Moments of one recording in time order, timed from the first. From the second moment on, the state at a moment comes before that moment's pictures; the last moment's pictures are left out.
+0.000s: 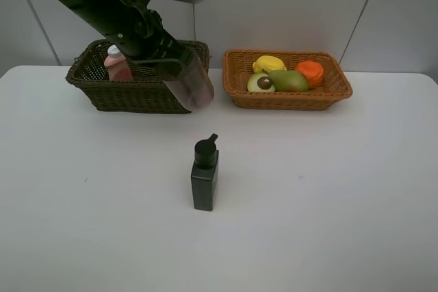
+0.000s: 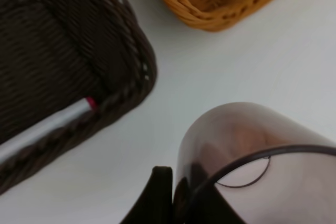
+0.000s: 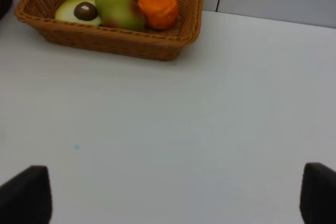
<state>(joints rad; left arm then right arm) -0.45 1.74 -1.24 -0.38 0.57 0.32 0.04 0.00 -0.52 -0.01 1.05 -0.17</state>
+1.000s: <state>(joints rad) -0.24 1.79 -1.24 -0.38 0.39 0.28 0.04 0.00 -0.52 -0.01 1.05 -0.17</state>
